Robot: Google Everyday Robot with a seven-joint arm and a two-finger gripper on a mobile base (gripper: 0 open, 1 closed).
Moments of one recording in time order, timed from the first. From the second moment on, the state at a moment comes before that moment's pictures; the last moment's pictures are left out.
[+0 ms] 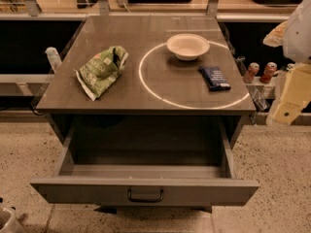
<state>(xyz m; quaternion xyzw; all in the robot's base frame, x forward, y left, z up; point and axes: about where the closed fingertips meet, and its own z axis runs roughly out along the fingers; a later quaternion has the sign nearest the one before) 0.438 -0.217 0.976 -0.60 0.78 -0.03 0.16</state>
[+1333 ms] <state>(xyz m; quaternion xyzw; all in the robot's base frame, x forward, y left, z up) 0.529 -0.164 1.043 -0.63 0.70 -0.01 0.33</state>
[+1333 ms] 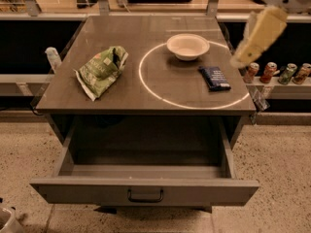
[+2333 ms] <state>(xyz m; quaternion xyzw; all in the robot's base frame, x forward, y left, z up) 0.586 -0.090 1.055 -0.65 0.63 0.07 0.42</state>
